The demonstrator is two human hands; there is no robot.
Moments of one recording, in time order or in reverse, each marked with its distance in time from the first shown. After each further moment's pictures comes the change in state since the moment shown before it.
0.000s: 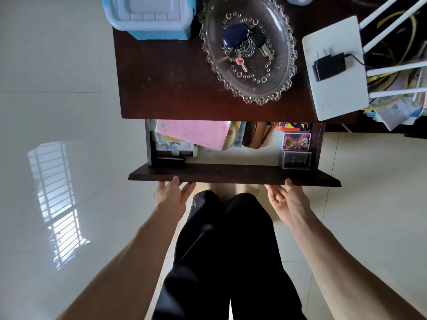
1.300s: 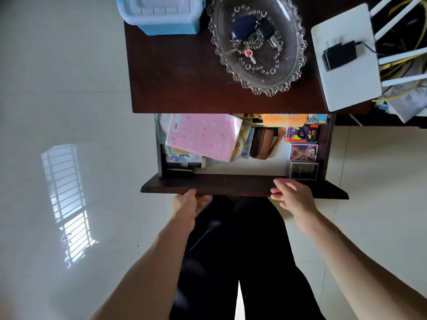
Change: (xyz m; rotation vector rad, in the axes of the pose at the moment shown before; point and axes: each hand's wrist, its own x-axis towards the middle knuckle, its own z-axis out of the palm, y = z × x) left_hand -0.025 -0.025 -0.022 0.461 0.041 -0.033; right_hand -0.017 0.016 -0.016 -0.966 -0.041 -0.314
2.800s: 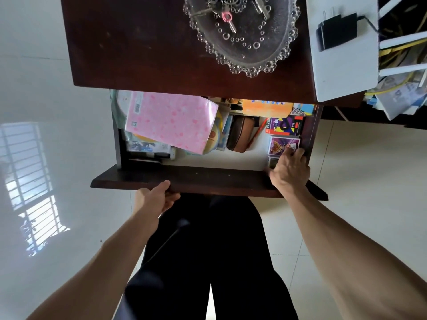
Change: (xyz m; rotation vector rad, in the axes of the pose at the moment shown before) left_hand 0.026 -0.010 0.017 0.090 -0.009 0.047; right_hand 0.095 -0.024 -0.021 -1.211 0.406 -0.326
